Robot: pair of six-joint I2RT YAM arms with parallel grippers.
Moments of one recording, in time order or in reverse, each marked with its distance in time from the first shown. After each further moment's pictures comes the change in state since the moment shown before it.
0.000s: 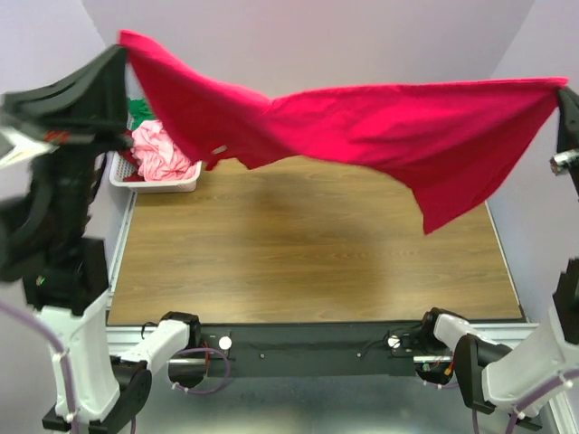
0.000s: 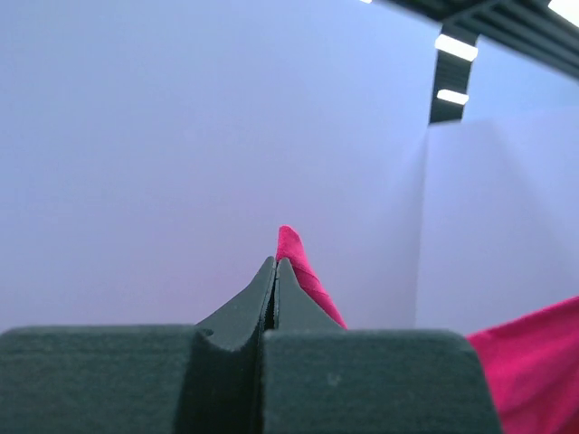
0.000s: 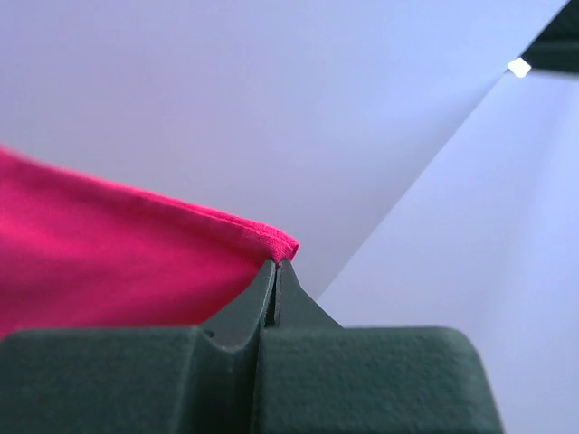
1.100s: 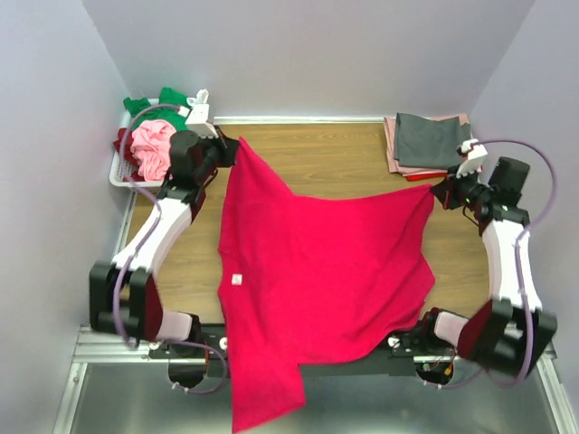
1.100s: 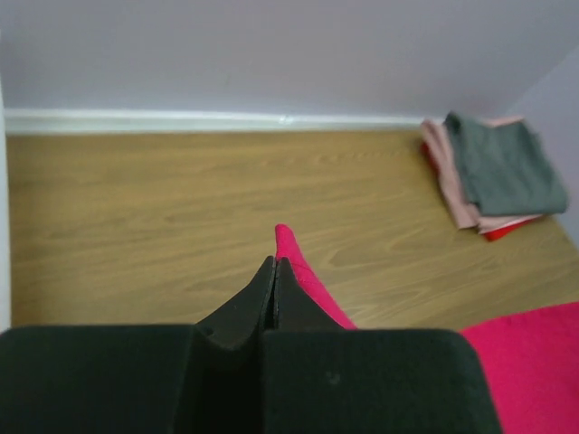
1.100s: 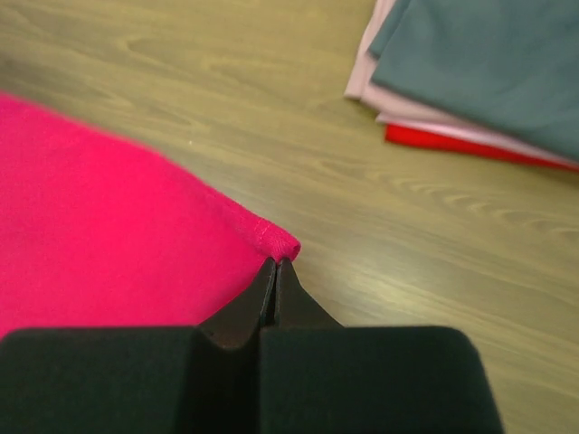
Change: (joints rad) left arm -0.022 0.262 -0.830 0.251 -0.029 -0.014; right arm 0.000 -0.006 -1.302 0.387 -0.111 0.096
